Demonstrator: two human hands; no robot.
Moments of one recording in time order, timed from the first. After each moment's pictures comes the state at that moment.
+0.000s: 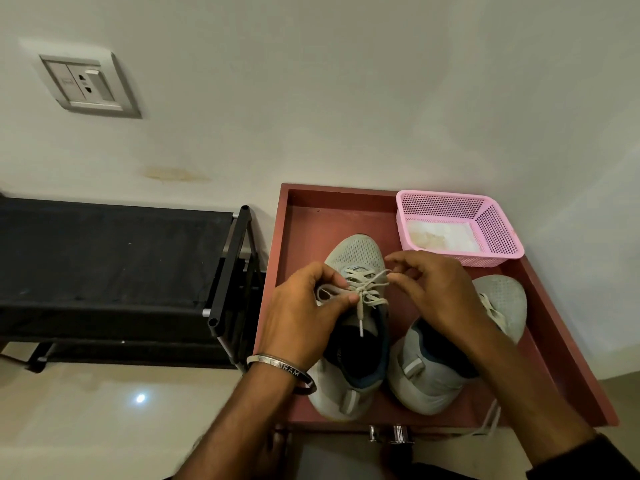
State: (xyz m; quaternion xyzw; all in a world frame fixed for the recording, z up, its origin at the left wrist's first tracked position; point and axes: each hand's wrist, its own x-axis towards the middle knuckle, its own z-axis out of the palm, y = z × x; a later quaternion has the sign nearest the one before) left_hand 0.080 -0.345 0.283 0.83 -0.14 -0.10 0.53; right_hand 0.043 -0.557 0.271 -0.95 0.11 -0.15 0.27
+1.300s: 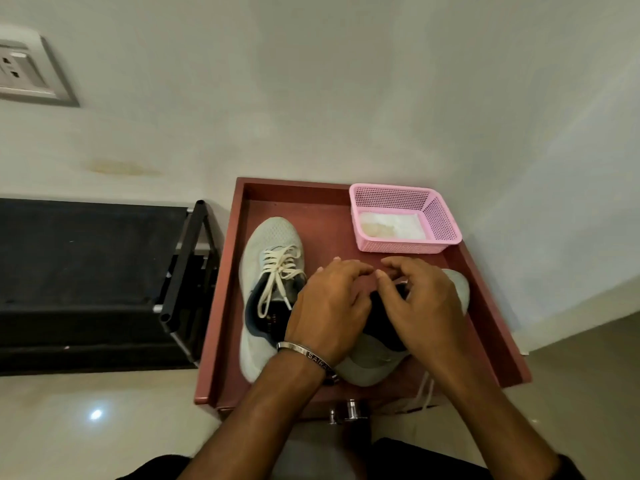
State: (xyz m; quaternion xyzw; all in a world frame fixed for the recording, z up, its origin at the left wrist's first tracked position) left_hand 0.041 -0.413 0.284 0.84 -0.32 -0.05 0.45; right_hand -0.024 -0.545 0.287 -0.92 0.21 -0.23 0.24
